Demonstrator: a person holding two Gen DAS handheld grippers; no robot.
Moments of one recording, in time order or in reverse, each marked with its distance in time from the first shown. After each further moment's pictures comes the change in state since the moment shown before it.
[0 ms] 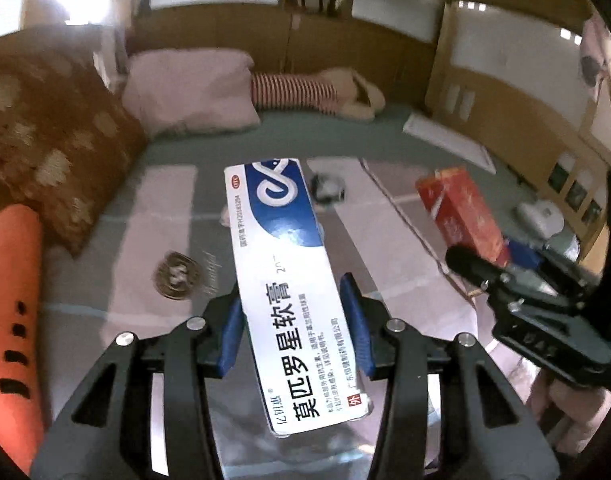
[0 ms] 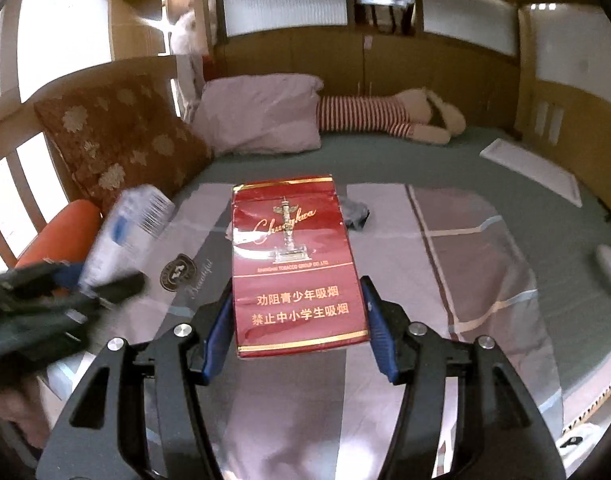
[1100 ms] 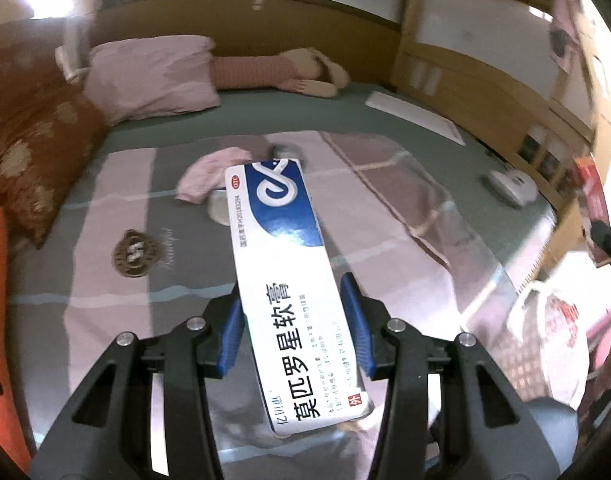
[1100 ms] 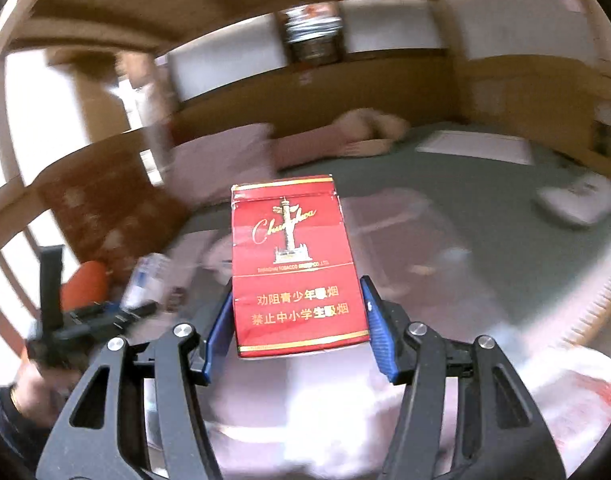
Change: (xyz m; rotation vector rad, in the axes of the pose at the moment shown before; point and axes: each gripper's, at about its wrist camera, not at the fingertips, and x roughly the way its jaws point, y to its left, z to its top) left arm 0.019 -0.030 -0.034 0.087 0.088 -0.157; right arm -0.156 -0.120 -0.080 0.277 -0.126 -0.132
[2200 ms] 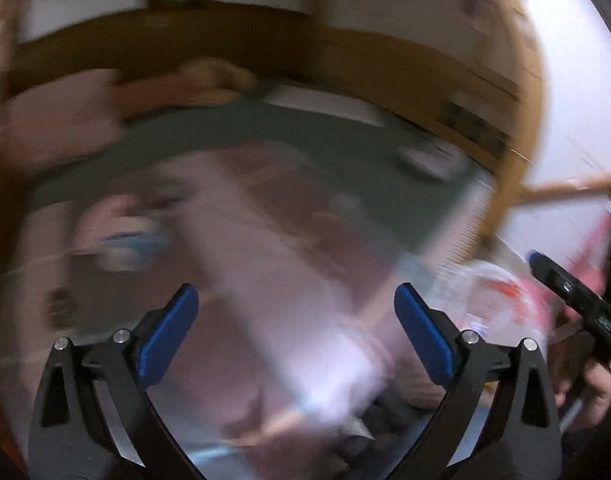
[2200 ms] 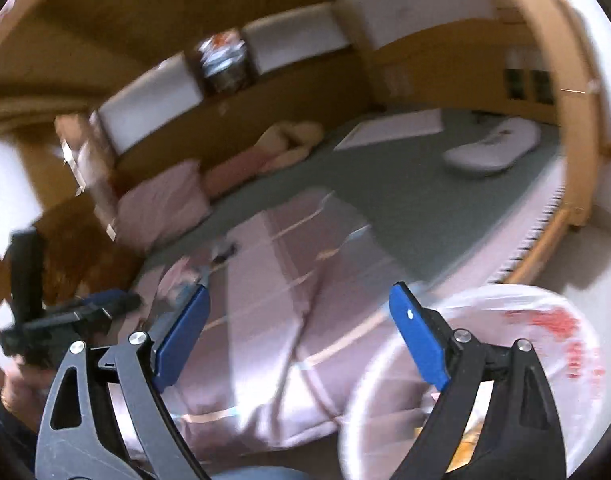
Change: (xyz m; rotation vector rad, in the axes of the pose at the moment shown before) left arm -0.013 -0.094 0.041 0.138 -0.015 -0.111; right arm -0.007 -0.013 -0.012 0.159 -0.011 -0.013
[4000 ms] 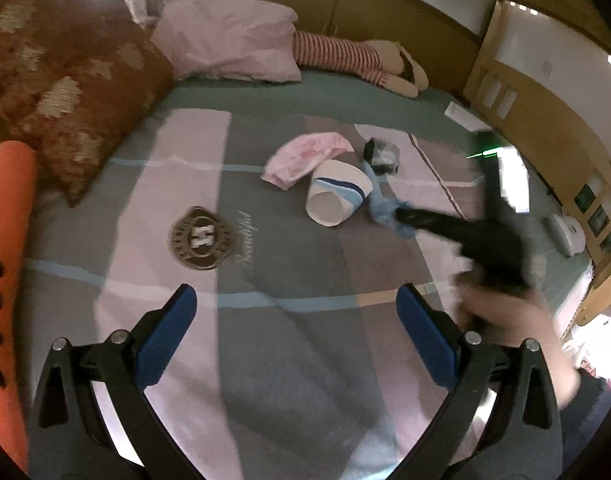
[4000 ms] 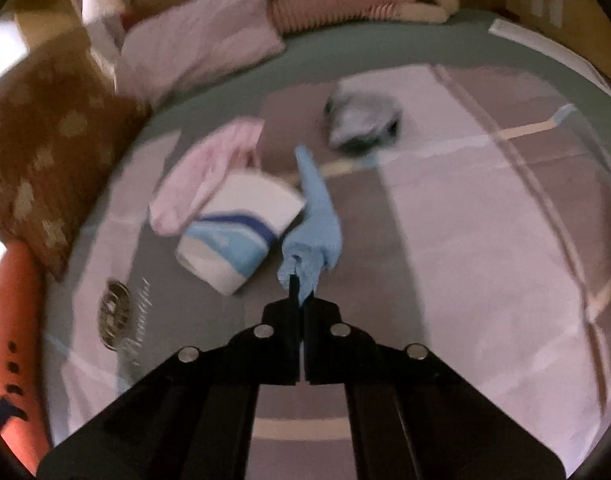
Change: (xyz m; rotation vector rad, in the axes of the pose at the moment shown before) left arm 0.049 0.190 -0.047 -0.370 0.083 0.259; right arm 0.370 0.187 -0.023 -0.144 0.424 0.054
